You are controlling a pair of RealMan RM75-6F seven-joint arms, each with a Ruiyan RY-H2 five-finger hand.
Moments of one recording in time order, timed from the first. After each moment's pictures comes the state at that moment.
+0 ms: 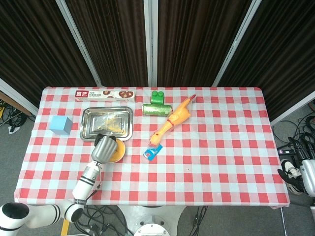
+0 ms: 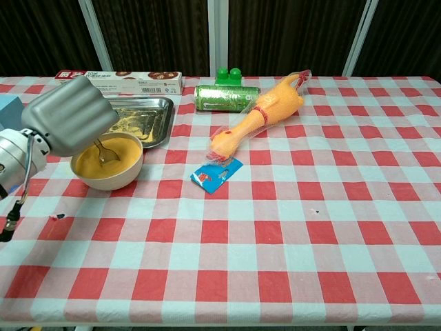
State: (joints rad) left arm -0.68 -1.79 0.02 -1.19 1.24 1.30 1.29; right arm 0.07 -0.96 0.07 -1.65 -1.49 1.47 0.20
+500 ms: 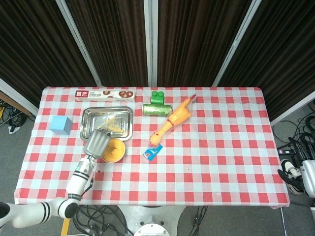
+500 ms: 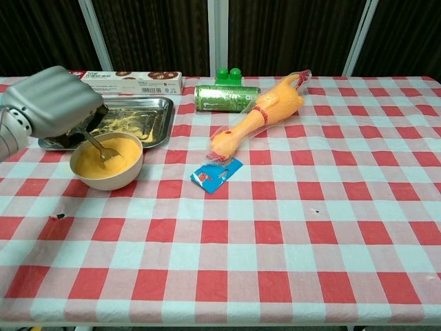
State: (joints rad) left arm -0.66 -1.62 -0.10 -1.41 1.10 1.16 1.01; right arm 0.06 -0.95 0.07 -1.65 -1.49 1.48 0.20
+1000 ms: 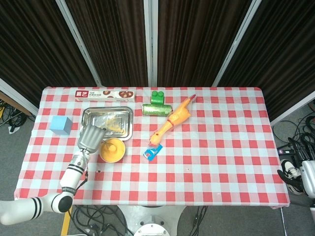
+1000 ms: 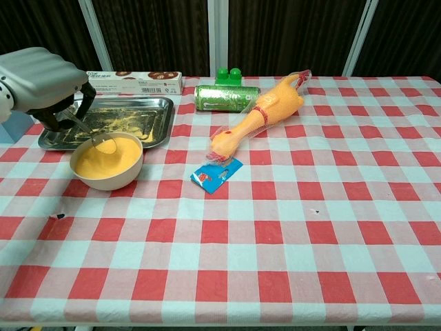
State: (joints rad) left arm -0.69 -1.52 -0.14 -1.51 1.00 1.09 0.98; right arm 0.06 -0.95 0.07 -1.65 -1.50 1.48 0.20
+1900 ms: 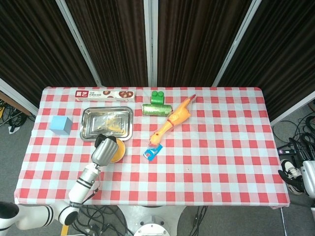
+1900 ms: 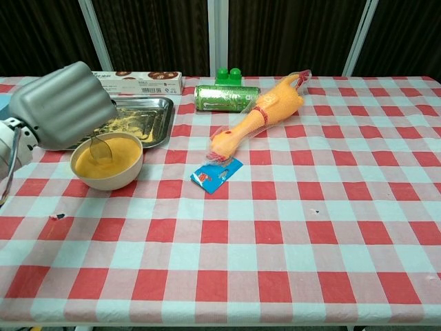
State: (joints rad) left arm -0.67 -1.71 0.03 -1.31 1.31 1.32 1.51; right arm 0.06 -0.95 0.07 -1.65 -1.49 1.47 0.20
